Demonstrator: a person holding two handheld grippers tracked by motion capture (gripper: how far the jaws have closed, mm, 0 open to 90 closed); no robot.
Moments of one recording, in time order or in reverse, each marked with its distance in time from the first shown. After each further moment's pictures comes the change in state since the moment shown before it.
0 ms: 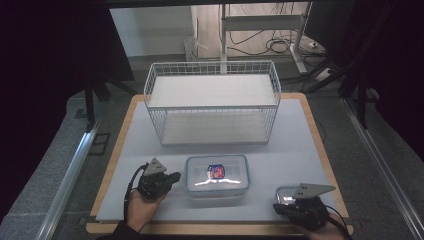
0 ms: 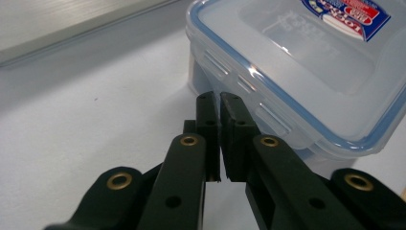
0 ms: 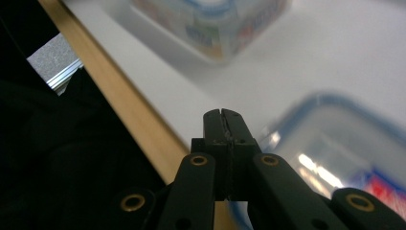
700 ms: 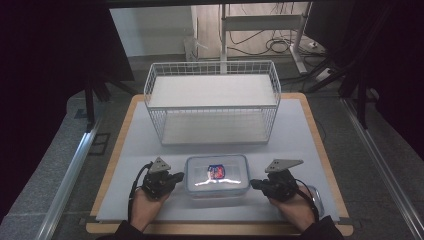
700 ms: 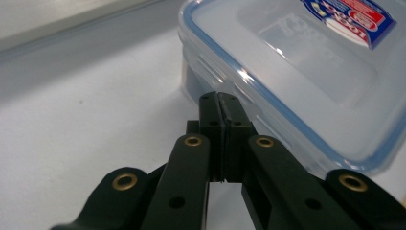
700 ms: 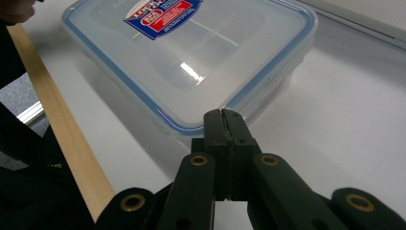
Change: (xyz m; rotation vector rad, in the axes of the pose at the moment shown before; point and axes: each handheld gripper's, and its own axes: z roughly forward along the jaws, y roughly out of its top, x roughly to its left) left arm -0.001 0.006 0.010 0.012 -0.012 -0.036; right arm -0.010 0.068 0.060 -0.055 -0.014 -0.026
